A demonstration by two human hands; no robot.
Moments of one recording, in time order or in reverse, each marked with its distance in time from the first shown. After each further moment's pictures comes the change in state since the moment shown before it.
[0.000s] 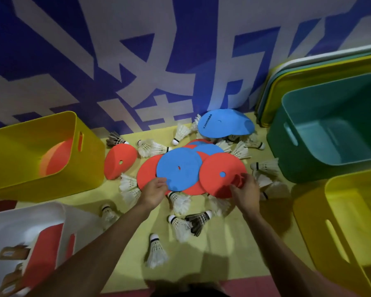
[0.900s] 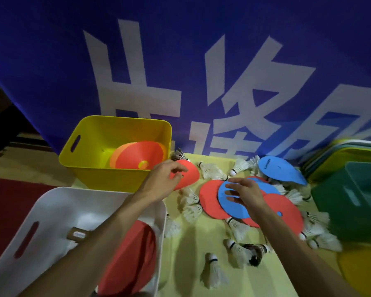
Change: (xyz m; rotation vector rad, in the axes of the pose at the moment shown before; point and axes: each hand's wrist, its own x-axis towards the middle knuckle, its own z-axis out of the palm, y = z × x) left_hand -0.043 -0.027 -0.251 0.158 0.222 0.747; right_hand -0.107 -0.194 0.120 0.325 -0.329 -0.043
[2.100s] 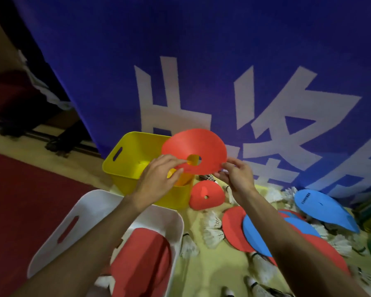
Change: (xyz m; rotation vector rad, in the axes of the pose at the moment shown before) left_hand -0.004 -0.001 -0.061 0.386 0.308 0.146; right_hand 0.003 -0.102 0.092 0.305 -0.248 -0.165
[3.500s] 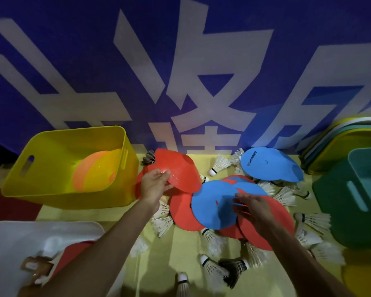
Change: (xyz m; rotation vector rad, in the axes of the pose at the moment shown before) left_hand 0.037 0.090 0.211 -0.894 -0.046 -1.047; right_hand 0.014 0.098 -0.271 0.009 0.268 0.368
